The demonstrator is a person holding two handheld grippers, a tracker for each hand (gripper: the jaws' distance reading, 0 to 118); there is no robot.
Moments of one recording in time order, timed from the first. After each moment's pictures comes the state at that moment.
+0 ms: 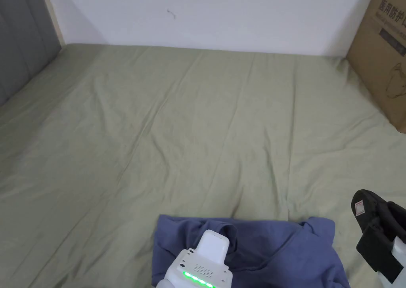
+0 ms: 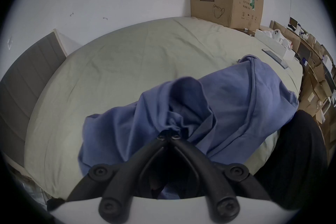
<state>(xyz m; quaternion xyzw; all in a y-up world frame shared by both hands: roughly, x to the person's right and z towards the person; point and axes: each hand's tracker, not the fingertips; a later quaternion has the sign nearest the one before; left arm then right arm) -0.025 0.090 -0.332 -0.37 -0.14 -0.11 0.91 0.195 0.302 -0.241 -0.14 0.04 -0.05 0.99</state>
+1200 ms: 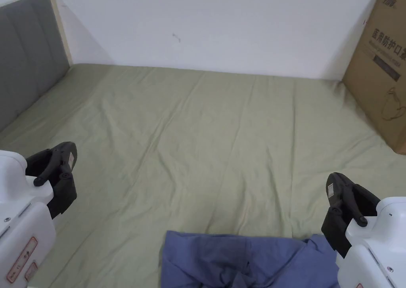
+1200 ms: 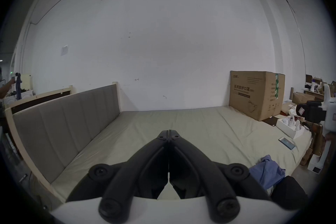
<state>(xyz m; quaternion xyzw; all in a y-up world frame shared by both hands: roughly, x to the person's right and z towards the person) -0.261 0.312 -0.267 -0.05 -0.02 -0.02 1.00 0.141 0.310 -0.255 -0.06 0.04 0.01 1.00</state>
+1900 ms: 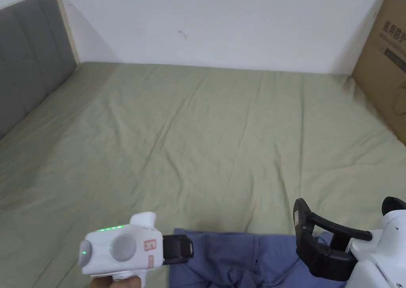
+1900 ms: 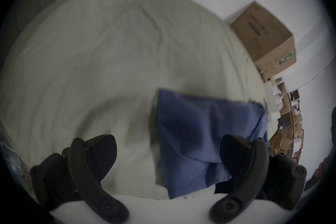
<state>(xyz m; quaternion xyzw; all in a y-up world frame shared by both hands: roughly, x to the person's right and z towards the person) -0.183 0.105 -0.391 -0.53 -0.10 0.17 0.82 0.138 0.292 -0.252 -0.09 0.06 0.00 0.99</state>
